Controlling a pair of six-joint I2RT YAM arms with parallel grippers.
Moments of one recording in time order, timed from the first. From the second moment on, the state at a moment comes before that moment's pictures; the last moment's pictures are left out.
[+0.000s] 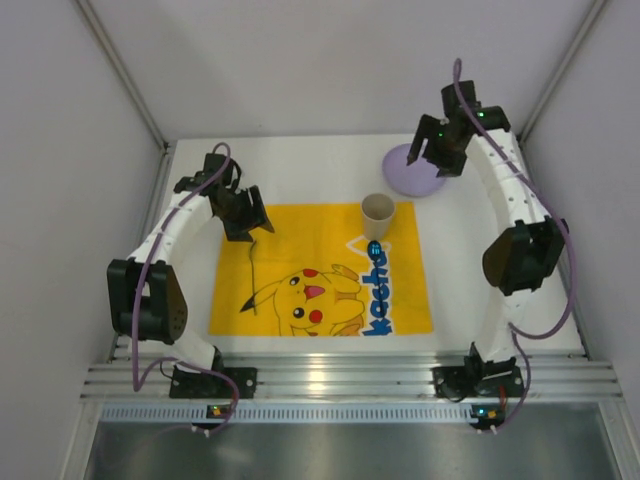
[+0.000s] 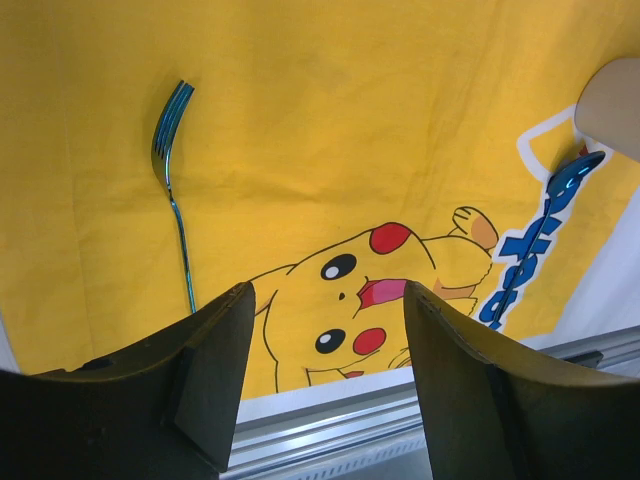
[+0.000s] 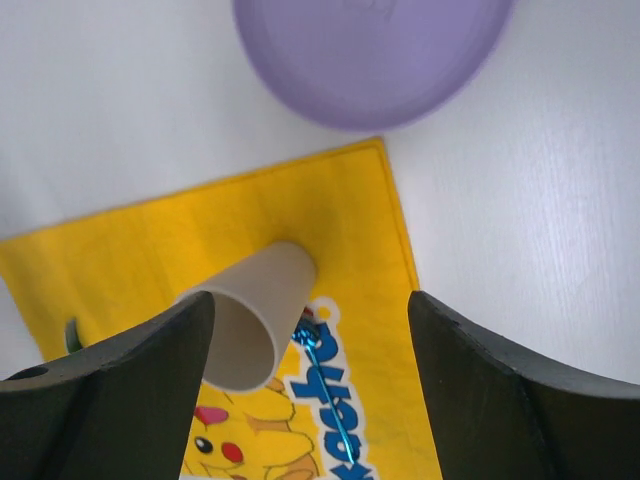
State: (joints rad) left arm -0.13 1.60 1.32 -0.86 0.27 -0.46; right arm 0.23 1.95 2.08 -1.13 -0.01 0.50
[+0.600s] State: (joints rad) left arm -0.13 1.60 1.33 -0.87 0.26 -0.46; right arm -0.02 2.44 2.29 -1.02 -0.10 0.63
